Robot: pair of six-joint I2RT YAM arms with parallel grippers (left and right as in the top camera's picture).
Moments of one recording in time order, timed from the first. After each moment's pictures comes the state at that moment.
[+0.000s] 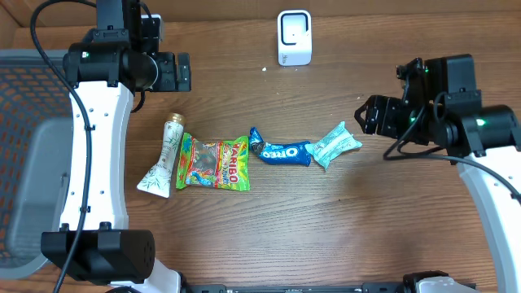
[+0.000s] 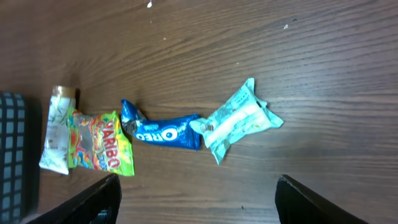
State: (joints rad) left arm 0.01 1.75 1.90 -1.20 0.02 -0.03; right arm 0.13 1.38 1.39 -1.04 -0.32 0.32
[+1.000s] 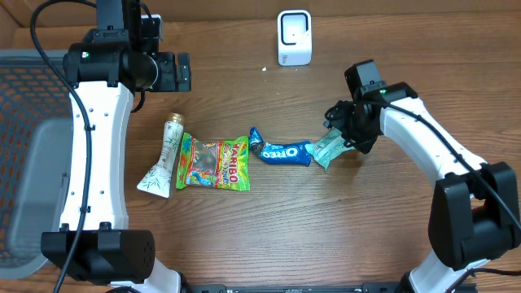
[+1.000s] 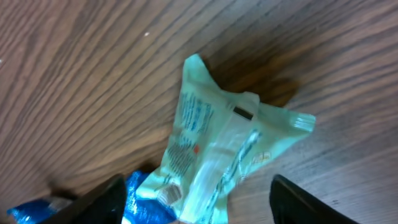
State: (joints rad) left arm 0.01 1.75 1.90 -1.20 0.02 -0.03; right arm 0.28 1.84 1.32 -0.82 -0.12 0.89
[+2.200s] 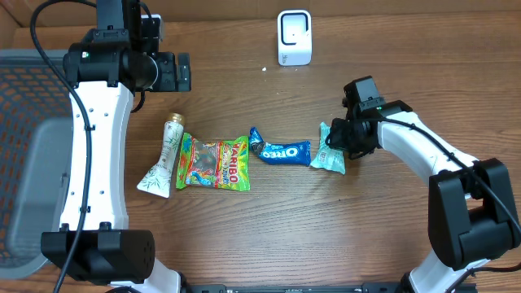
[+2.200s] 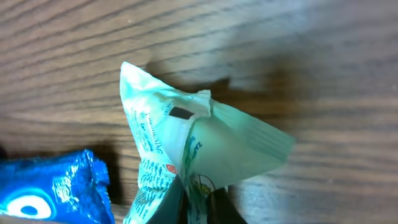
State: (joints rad) left arm 0.01 1.75 1.90 -1.20 0.02 -0.03; right arm 0.28 1.85 1.18 -0.65 -0.15 0.39
